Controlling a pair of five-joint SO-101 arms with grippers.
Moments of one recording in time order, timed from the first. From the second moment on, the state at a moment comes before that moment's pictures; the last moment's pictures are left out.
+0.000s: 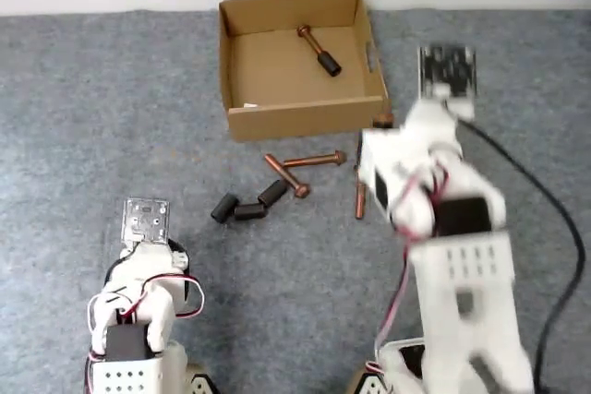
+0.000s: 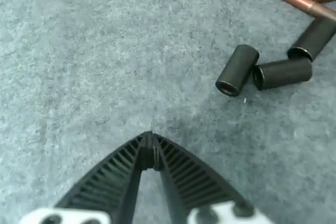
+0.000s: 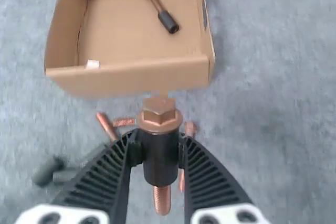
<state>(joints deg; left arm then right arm) -7.6 -99.3 97.1 61.8 1.5 -11.2 -34.4 20.9 61.1 -9.4</state>
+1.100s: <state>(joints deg) -7.7 -99.3 97.1 61.3 1.5 -11.2 44.6 -41.7 46.9 18.9</state>
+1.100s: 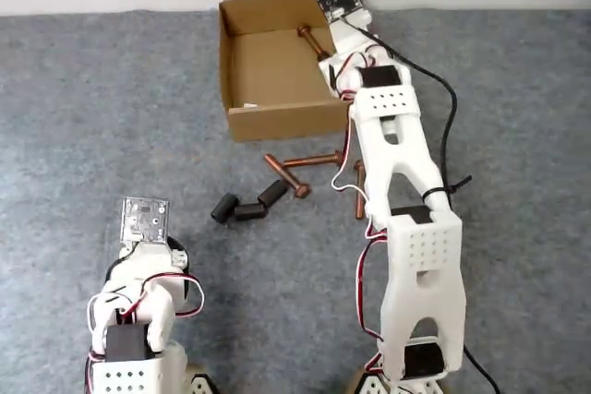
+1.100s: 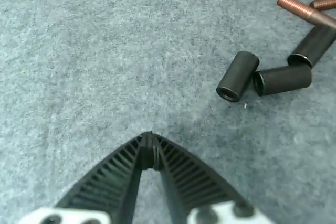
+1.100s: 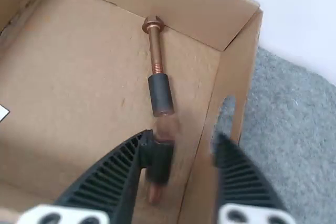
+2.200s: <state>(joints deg) -18.5 -99.3 97.1 61.3 1.4 -27.4 30.7 -42.2 100.0 34.7</state>
